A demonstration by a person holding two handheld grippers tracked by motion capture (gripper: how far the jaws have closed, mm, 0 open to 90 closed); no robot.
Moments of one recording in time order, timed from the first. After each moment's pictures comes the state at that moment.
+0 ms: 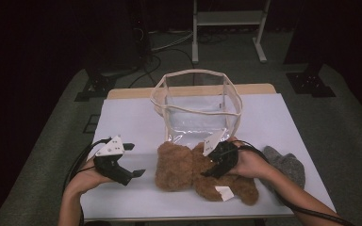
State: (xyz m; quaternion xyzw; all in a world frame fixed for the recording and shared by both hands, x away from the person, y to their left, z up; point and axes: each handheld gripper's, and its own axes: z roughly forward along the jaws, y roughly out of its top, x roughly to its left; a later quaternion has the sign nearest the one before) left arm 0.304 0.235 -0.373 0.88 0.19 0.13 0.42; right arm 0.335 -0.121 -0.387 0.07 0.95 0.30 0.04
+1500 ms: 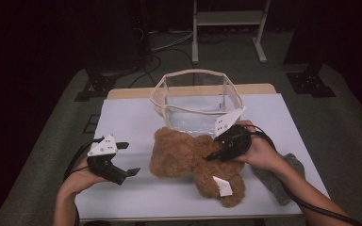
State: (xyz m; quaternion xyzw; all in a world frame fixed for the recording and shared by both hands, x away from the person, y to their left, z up) left arm 0.301 0.249 -0.367 0.87 0.21 0.14 0.43; right arm 0.333 -0.140 -0.315 0.09 0.92 0.37 0.03
